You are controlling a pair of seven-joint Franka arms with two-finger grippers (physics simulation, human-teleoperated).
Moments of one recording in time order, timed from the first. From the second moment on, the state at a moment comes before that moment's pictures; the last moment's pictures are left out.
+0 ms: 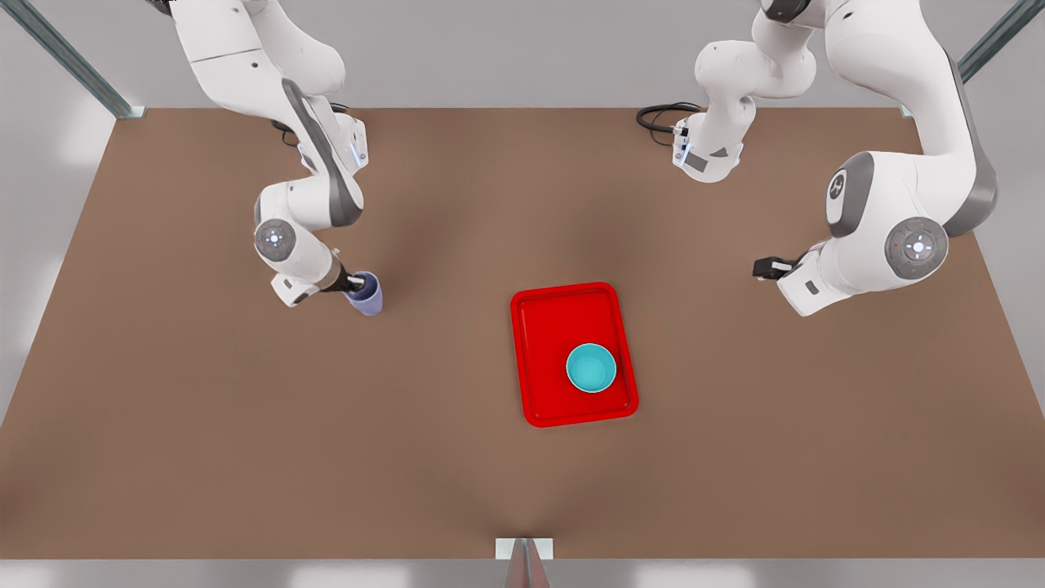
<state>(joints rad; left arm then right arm) -0.13 0.18 0.03 -1.56 0.02 1.43 0.09 0.06 0.09 0.24 -2.33 0.08 2.28 0.31</state>
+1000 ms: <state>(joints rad) -0.13 0.20 0.04 -1.56 0.02 1.42 0.09 0.45 0.71 0.39 -1.34 0.07 2.01 0.83</state>
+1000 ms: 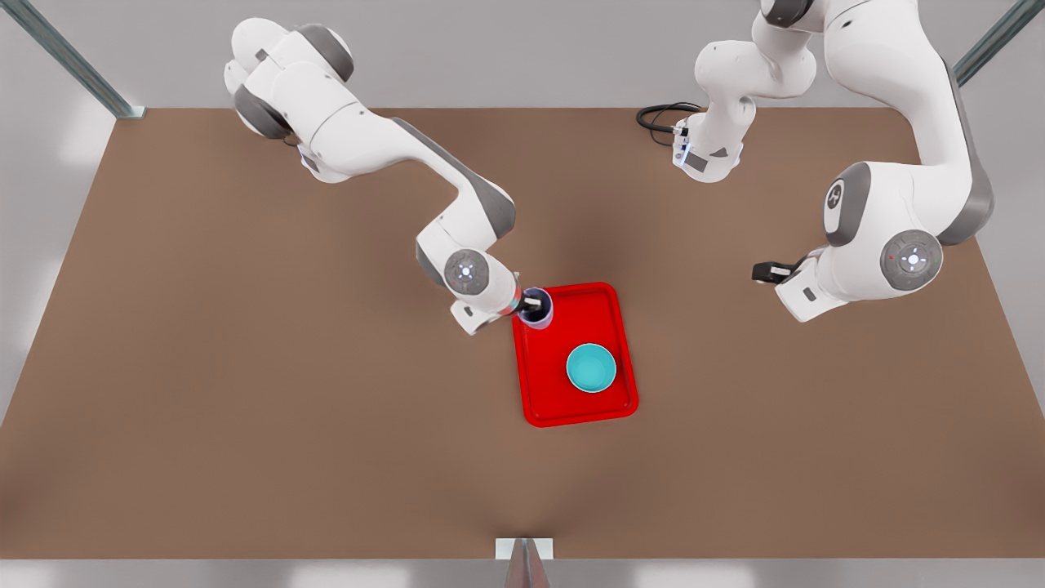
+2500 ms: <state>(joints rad) -0.14 0.22 0.04 -1.56 0.02 1.43 0.09 0.17 0.43 0.35 -1.42 -0.12 1.84 0.66</state>
